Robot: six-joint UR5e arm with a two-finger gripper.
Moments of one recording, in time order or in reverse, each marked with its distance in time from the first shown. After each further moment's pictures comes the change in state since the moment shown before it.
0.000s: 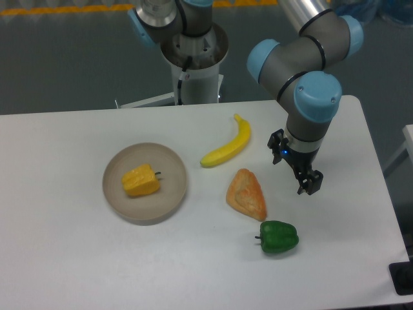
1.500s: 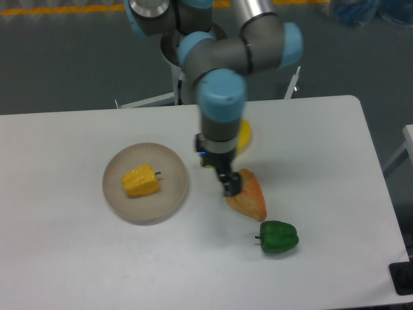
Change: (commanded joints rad) arm -0.402 0.086 -0.136 0.011 -0.015 -0.432
